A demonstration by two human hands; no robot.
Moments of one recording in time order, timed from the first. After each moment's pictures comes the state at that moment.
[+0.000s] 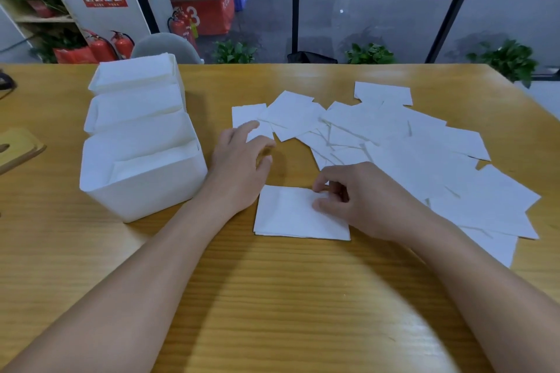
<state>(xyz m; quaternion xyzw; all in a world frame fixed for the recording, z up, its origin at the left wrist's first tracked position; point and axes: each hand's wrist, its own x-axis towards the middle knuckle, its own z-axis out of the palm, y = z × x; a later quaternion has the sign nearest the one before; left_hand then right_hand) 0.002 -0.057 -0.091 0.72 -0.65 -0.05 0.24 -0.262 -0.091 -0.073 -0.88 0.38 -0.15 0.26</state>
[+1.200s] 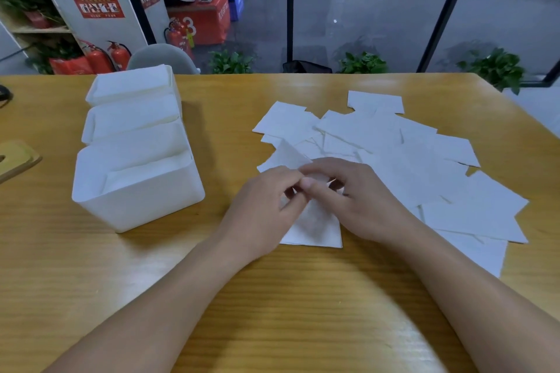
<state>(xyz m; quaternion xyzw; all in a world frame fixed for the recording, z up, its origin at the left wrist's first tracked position) -0.054 -0.012 -0.078 0.59 -0.70 -0.18 0.36 -0.250 -0.085 -0.070 -0.83 0.36 -0.28 0.34</state>
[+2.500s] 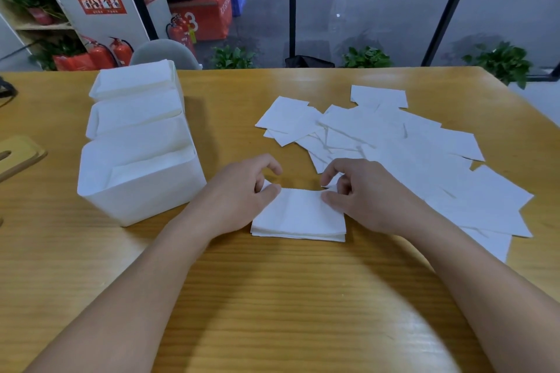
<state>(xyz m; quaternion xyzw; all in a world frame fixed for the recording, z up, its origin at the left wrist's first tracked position) -0.004 -0.020 -0.069 0.65 -0.68 -0.24 0.25 -0.266 -0.096 -0.072 -0.83 0.43 -0.17 0.32</state>
